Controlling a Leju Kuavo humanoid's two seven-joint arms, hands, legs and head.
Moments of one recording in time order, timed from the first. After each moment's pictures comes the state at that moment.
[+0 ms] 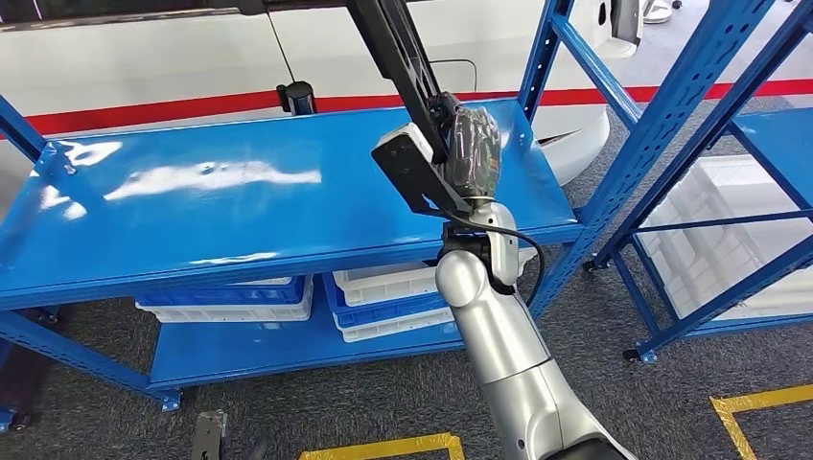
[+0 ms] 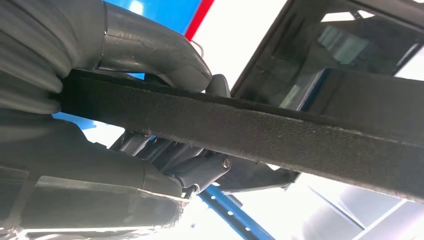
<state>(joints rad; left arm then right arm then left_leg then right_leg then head) -0.17 -0.21 0.74 -0.22 -0.33 0.17 -0.54 -0.70 0.34 0.58 -1.02 0.95 -0.47 -0.09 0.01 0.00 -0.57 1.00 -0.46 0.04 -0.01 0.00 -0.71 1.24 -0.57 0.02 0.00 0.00</state>
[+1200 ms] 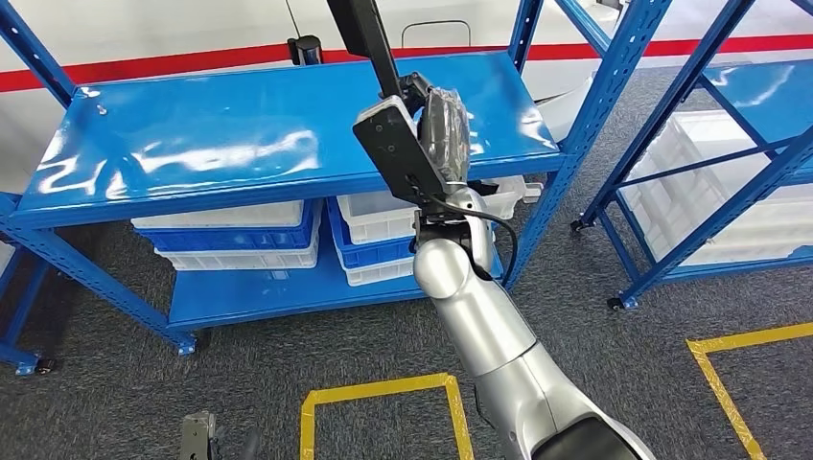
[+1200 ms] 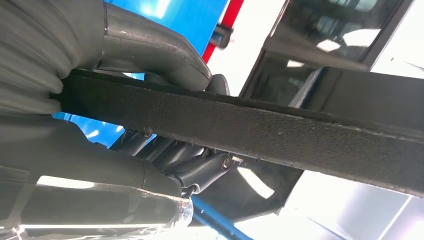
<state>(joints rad) -0.16 -0.20 0.76 -0.23 -0.24 0.14 -0.59 -0.79 0.34 0.75 -0.99 0.66 -0.51 -0.06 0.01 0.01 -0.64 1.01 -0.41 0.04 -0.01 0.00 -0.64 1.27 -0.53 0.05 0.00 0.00</state>
